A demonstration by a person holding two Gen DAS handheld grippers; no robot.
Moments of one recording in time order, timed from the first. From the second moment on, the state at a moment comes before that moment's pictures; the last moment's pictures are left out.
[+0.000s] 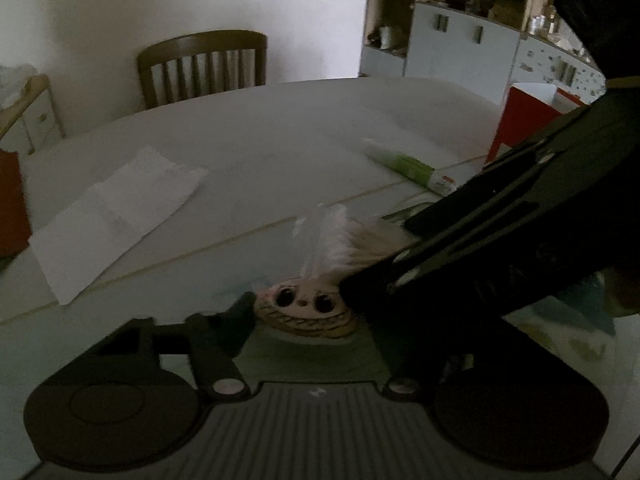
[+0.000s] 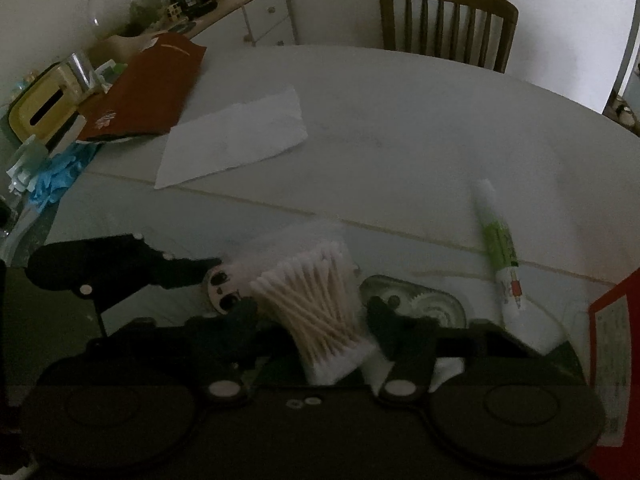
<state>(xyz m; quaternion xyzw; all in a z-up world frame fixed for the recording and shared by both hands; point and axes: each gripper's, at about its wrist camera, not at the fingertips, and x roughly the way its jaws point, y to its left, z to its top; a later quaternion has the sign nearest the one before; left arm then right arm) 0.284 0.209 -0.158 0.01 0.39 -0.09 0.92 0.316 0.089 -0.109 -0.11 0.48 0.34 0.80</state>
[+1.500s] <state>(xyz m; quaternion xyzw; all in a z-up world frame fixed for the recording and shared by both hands) 0.209 0.116 -0.048 -0.05 0.33 -0.10 0.94 0.226 -0.088 -0.007 -0.01 0.41 0.30 0.86</state>
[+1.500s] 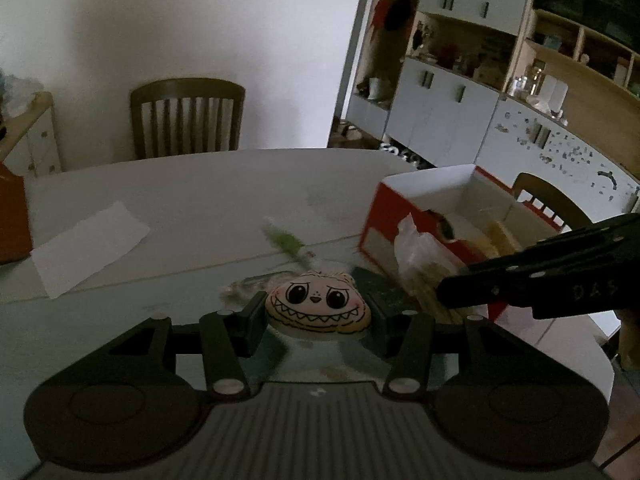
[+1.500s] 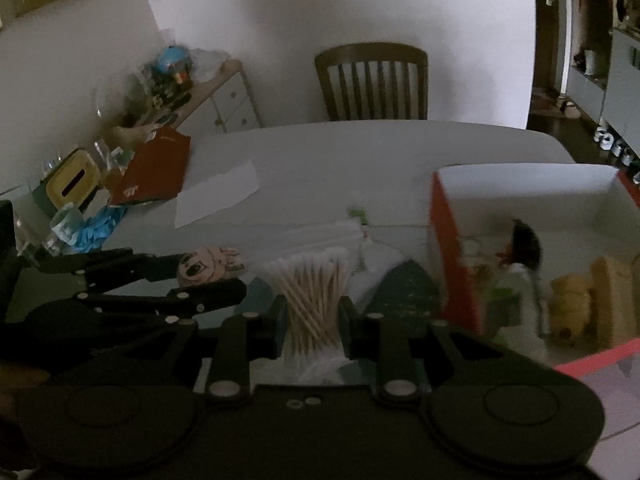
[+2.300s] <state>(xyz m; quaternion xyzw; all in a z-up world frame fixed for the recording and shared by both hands) 0.252 -0.027 -0.037 -0.02 0.34 -0.16 0.93 0.264 -0.231 -0.009 0.04 0.40 0.26 0.88</state>
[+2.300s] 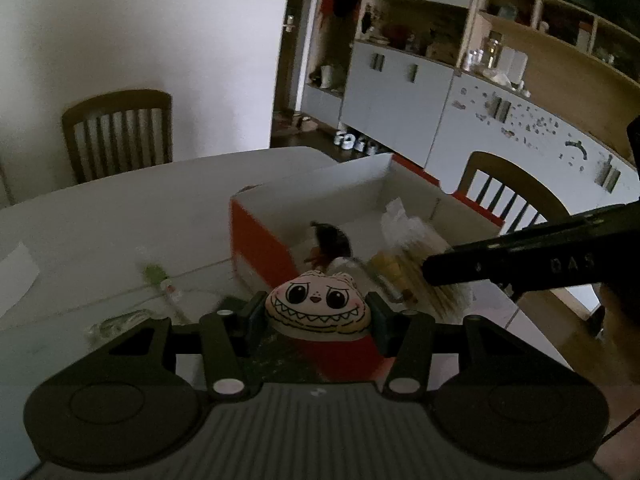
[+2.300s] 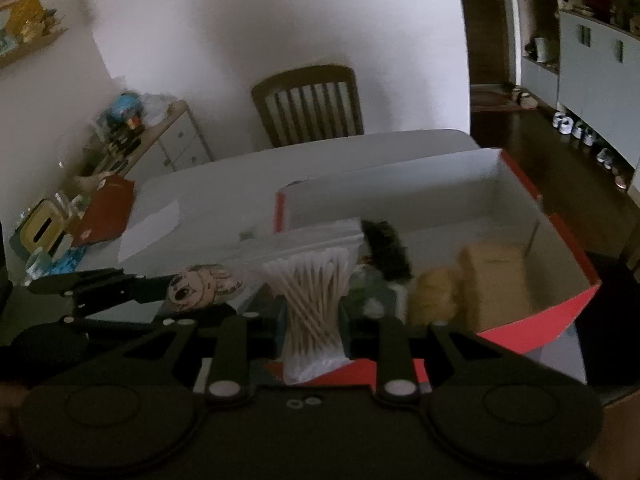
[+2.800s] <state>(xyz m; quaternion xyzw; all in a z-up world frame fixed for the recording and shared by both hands) 0.298 -0.098 -0.046 0.02 0.36 -0.19 0.91 0.301 -0.288 -0.013 0.06 0.39 0.23 0.89</state>
